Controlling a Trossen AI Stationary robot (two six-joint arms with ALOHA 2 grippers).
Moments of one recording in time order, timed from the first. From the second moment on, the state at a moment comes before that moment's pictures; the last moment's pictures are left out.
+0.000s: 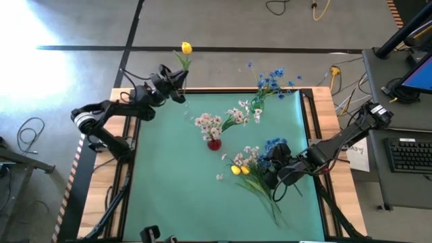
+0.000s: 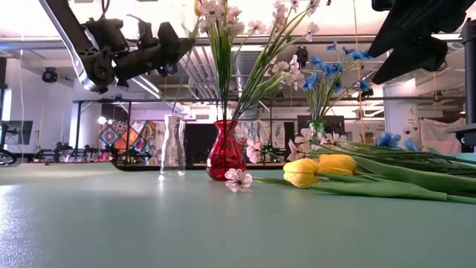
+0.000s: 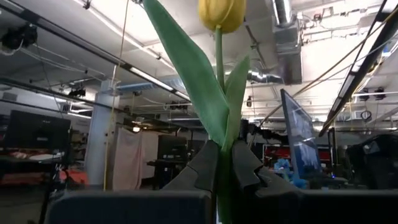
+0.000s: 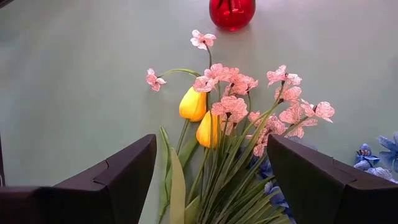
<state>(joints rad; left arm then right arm) 0.77 1.53 0.56 1.57 0.25 -0.22 0.54 1.20 0.83 -0.58 0.53 1.00</state>
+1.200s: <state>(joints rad) 0.77 1.57 0.56 1.57 0.23 -0.24 0.54 1.20 0.83 -0.58 0.53 1.00</state>
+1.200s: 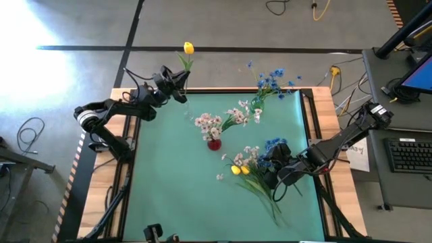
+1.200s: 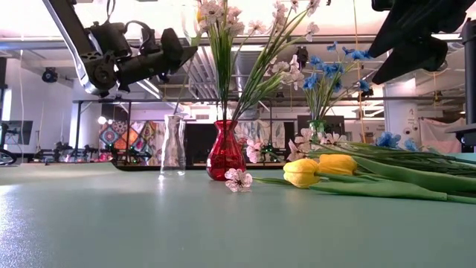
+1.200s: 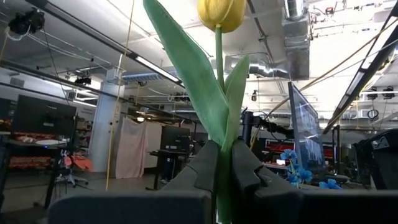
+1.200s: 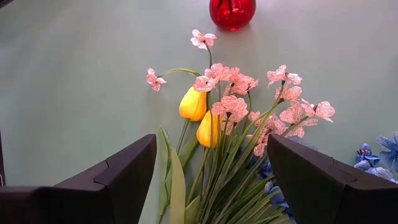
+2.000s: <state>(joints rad) 0.77 1.56 0.56 1.57 0.24 -0.25 0.54 1.20 0.83 -0.58 0.52 0.99</state>
